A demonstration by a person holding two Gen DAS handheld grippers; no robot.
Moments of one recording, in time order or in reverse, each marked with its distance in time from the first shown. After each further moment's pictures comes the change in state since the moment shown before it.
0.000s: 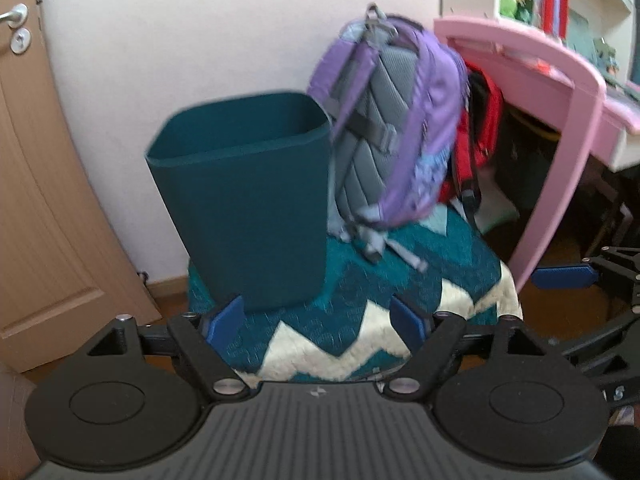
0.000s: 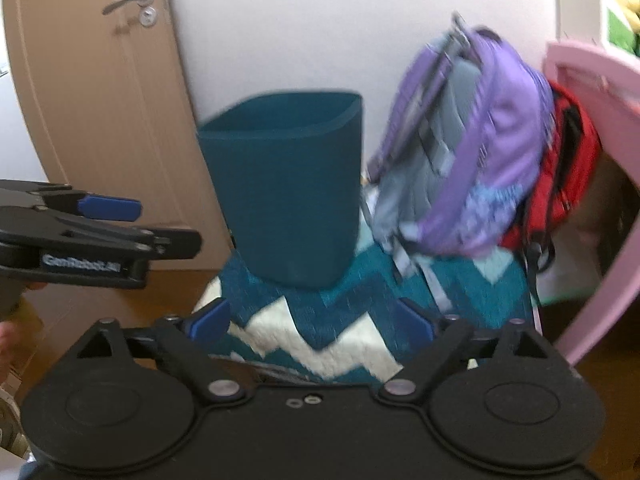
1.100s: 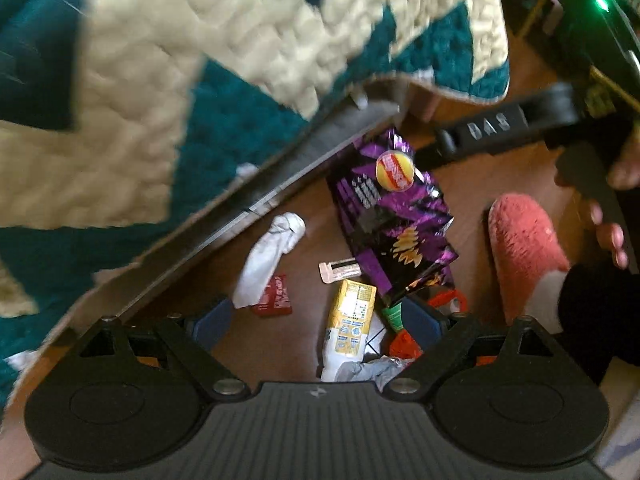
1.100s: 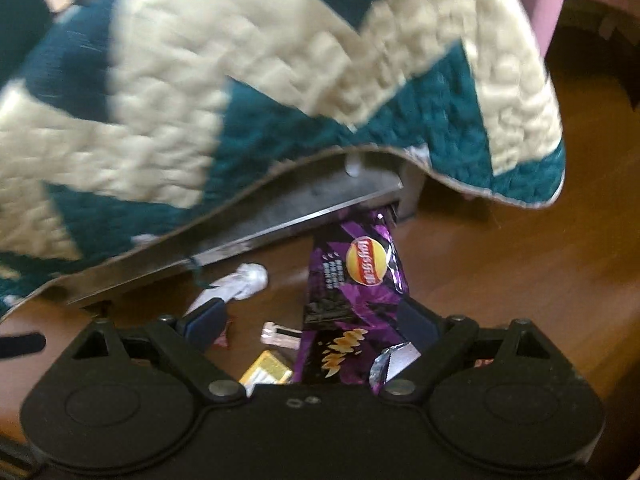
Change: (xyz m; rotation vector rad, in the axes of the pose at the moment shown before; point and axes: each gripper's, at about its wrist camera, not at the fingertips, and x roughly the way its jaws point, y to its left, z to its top) left arm 0.319 -0.098 -0.221 0.308 0.452 -0.320; right arm 0.266 -0.188 -0.245 0.511 0.380 -0.292
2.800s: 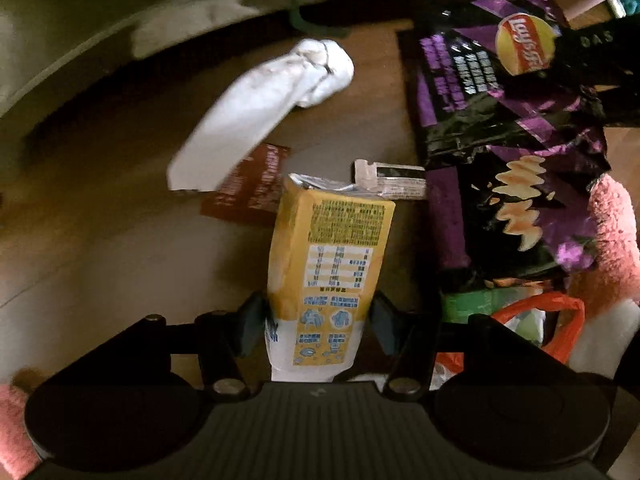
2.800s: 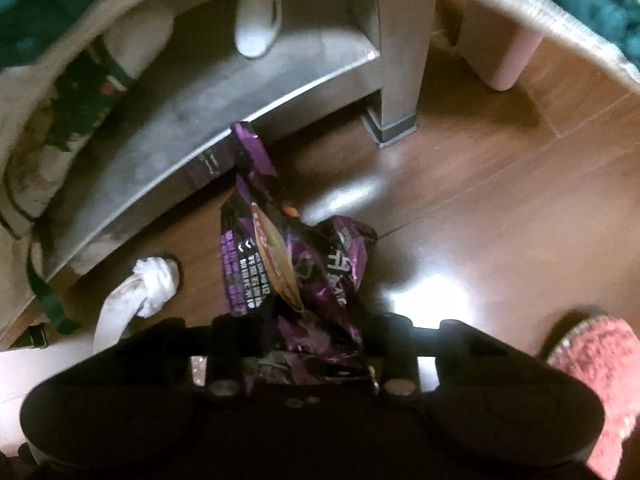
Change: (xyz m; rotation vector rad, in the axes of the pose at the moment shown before) left arm 0.182 0.031 -0.047 -0.310 0.334 -0.078; right arm 0.169 -0.056 0.013 0.162 0.240 -0.006
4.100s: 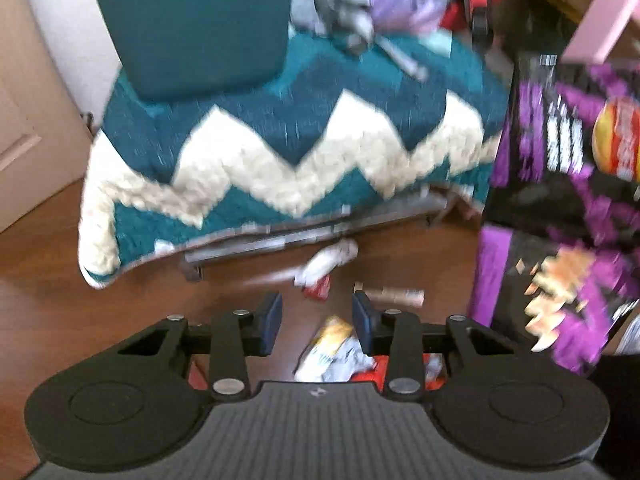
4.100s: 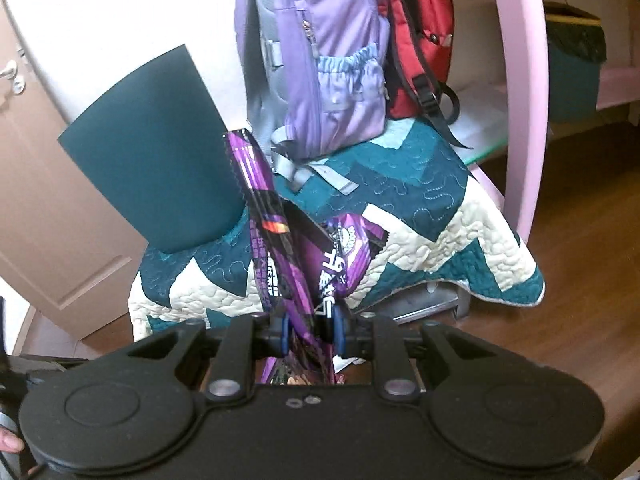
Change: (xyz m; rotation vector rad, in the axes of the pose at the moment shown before) left arm -0.375 -0.032 -0.116 -0.123 -0.447 0.134; right arm -0.416 0.073 -0.151 -0.285 -0.551 0.289
